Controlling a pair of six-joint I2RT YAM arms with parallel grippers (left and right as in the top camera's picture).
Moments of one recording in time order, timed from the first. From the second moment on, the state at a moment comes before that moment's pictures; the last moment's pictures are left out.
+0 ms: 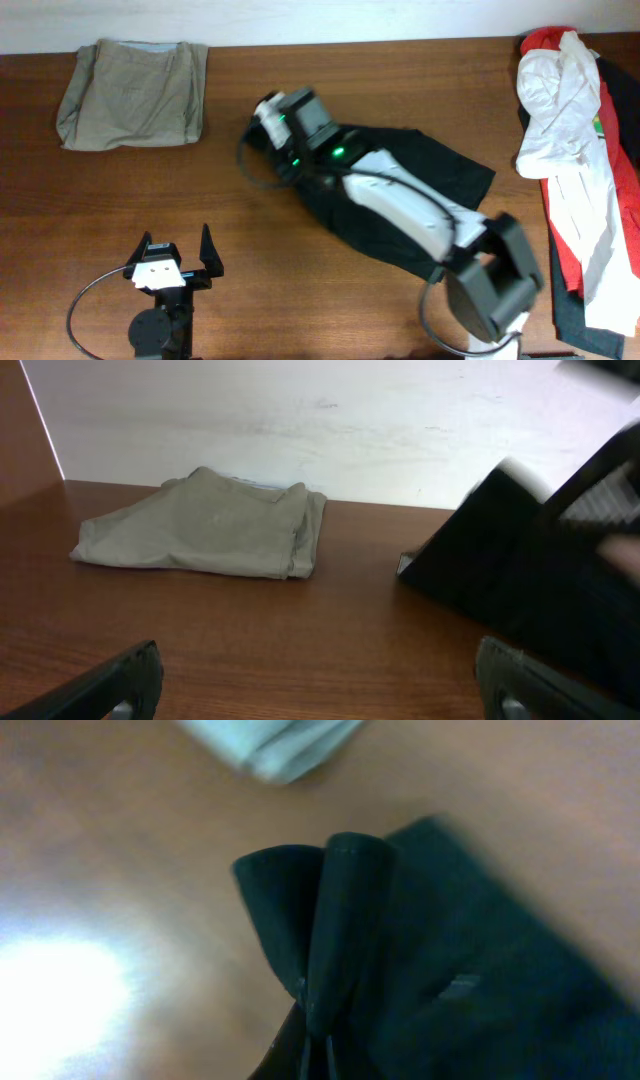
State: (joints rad) left arm 0.04 0.01 0.01 -0.08 -0.04 -0.07; right arm 0.70 1.98 1.58 -0.40 -0.17 0.04
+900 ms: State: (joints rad) left arm 0.04 0.01 0.01 -0.08 -0.04 -0.07; right arm 0.40 1.84 1.68 -0.96 -0.06 0.19
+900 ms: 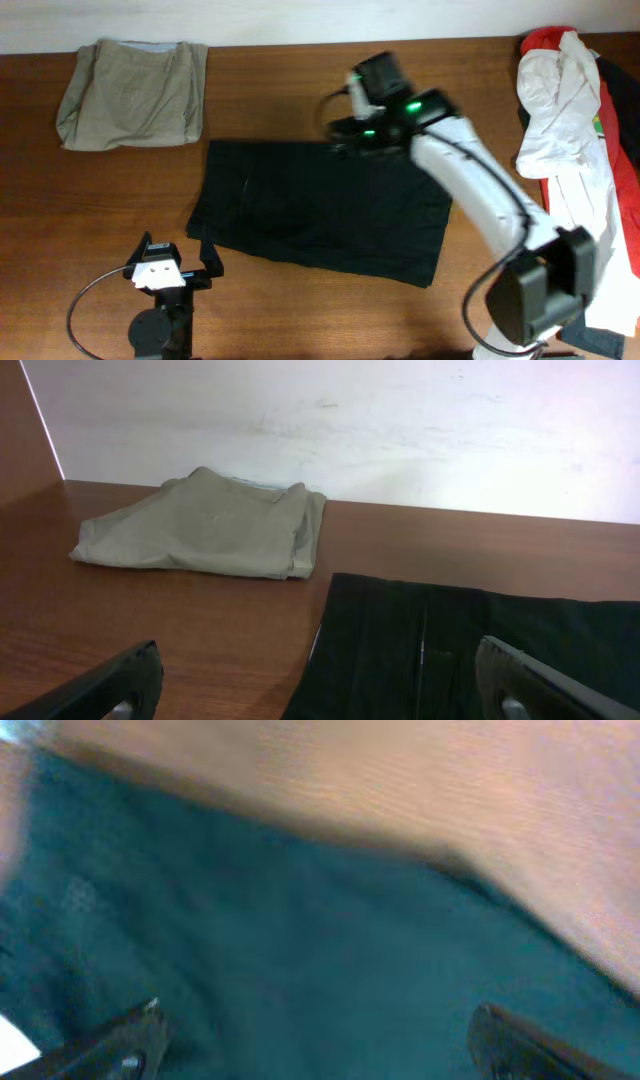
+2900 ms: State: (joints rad) left arm 0.04 0.01 0.01 -0.08 -0.04 -0.07; right arm -0.06 1.98 1.37 -0.46 -0.13 0.22
